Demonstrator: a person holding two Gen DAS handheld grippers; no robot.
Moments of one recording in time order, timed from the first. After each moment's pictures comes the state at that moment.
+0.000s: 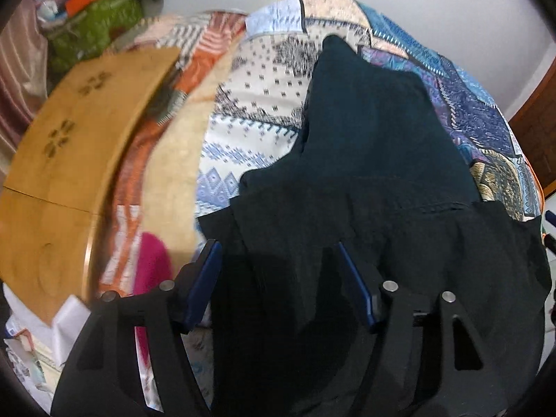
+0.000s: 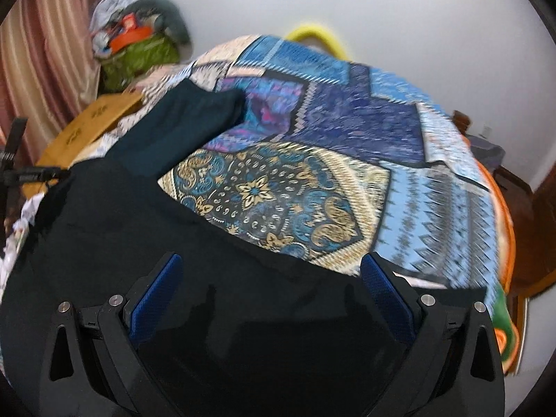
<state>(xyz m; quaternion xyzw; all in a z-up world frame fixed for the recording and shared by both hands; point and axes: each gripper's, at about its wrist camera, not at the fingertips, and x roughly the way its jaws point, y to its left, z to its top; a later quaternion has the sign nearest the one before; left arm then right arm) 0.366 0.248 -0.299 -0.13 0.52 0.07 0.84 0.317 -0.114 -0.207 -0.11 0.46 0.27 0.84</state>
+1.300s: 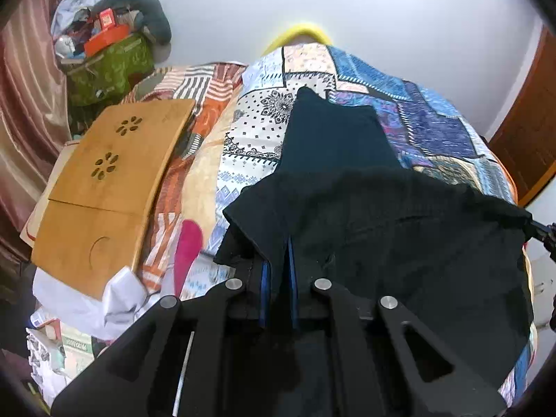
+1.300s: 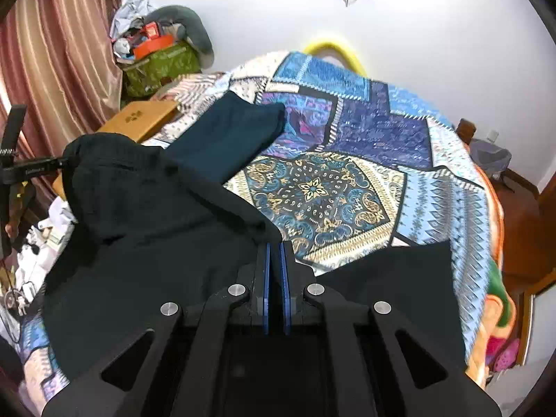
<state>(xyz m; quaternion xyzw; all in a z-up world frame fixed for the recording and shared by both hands) 0.266 0.194 -0.187 -0.08 0.44 0.09 0.89 0.232 -0.108 -0.139 -0.09 0.43 0.28 0.85</state>
